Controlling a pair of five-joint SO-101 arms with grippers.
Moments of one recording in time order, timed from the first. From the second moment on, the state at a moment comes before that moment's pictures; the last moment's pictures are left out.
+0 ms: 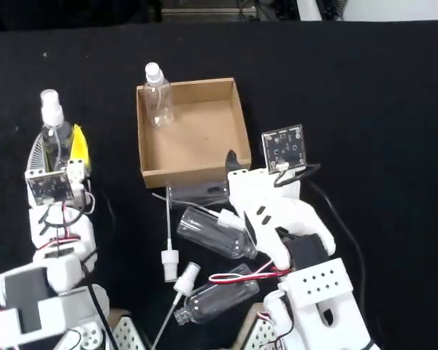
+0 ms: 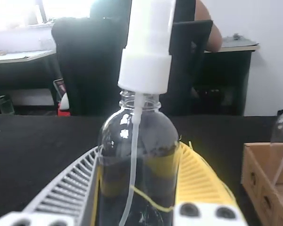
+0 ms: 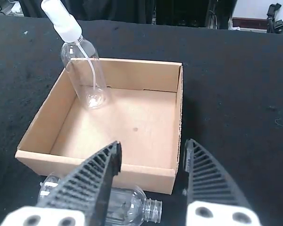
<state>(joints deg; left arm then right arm) -21.8 -10.8 86.5 -72.7 -6.3 -16.5 -66.1 71.7 32.0 -3.5</state>
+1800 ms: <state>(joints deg) -40.9 24.7 73.3 -97.7 4.0 -16.5 -66.1 72.8 32.0 -3.5</state>
